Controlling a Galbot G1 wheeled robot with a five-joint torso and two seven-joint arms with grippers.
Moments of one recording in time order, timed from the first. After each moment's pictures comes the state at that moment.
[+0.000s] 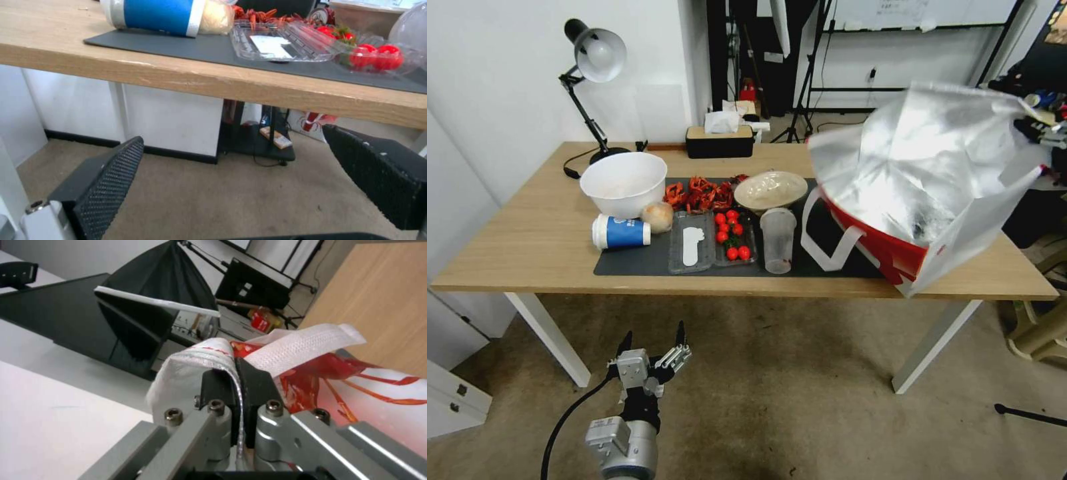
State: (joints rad) left arm 1.82 -1.37 -0.31 -2.22 -0.23 -0.05 -0.36; right arm -1.36 0.51 1.14 2.13 2.34 -0.07 0.55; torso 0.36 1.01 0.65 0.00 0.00
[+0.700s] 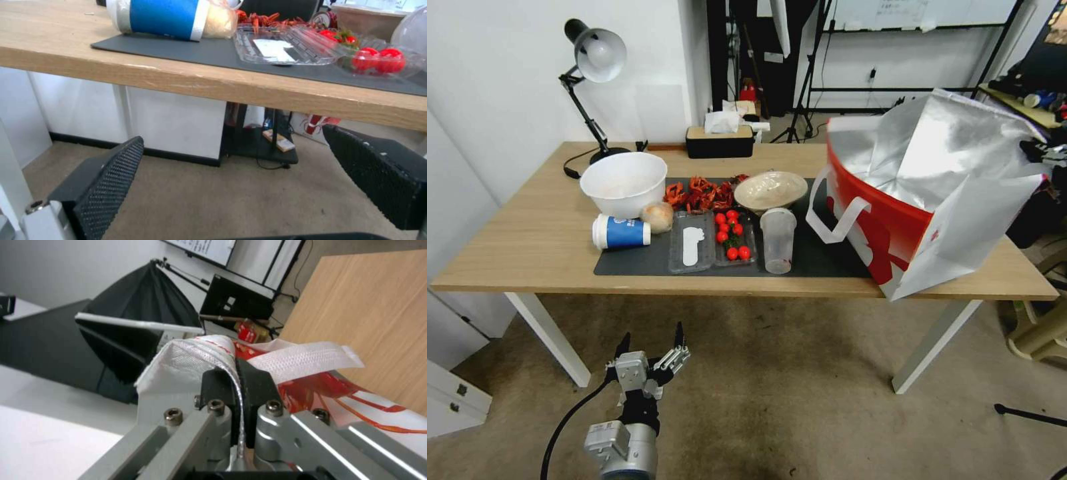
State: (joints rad) left arm 1.83 -1.38 -0.31 -2.22 -0.22 -0.07 -0.36; right arm -1.30 0.57 1.09 2.09 2.30 -0.04 0.59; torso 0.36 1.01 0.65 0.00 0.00
